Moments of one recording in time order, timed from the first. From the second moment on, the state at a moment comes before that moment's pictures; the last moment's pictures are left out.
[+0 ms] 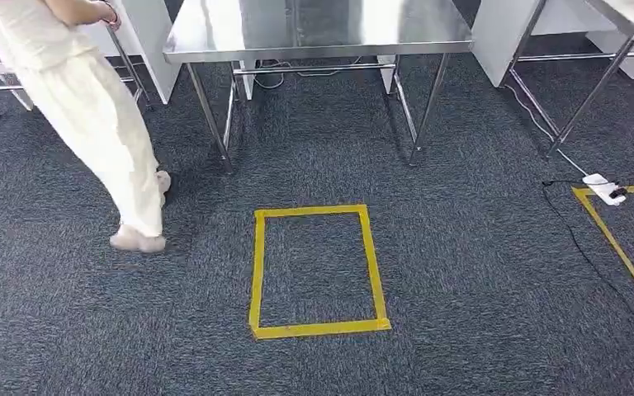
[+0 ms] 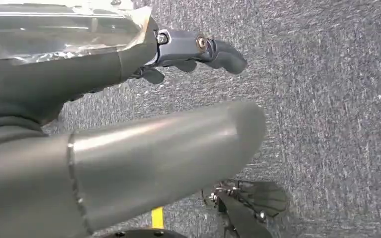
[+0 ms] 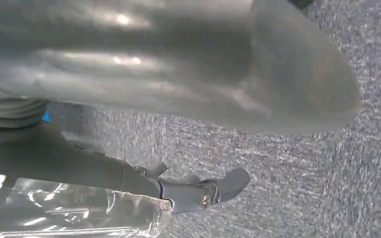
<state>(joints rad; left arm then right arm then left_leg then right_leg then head) -0.09 -0.16 1.08 -0.20 -1.05 0.28 -0.34 -0.09 0.09 -1.26 -0.21 1.41 -0.36 -0.16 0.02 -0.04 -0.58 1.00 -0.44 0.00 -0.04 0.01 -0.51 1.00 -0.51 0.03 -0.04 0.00</state>
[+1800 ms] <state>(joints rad) -0.09 -0.20 1.08 -0.20 -1.08 0.36 -0.35 -0.07 0.07 -1.24 -0.21 1.41 -0.34 -0.17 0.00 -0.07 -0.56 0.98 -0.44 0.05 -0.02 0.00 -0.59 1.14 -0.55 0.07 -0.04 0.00</state>
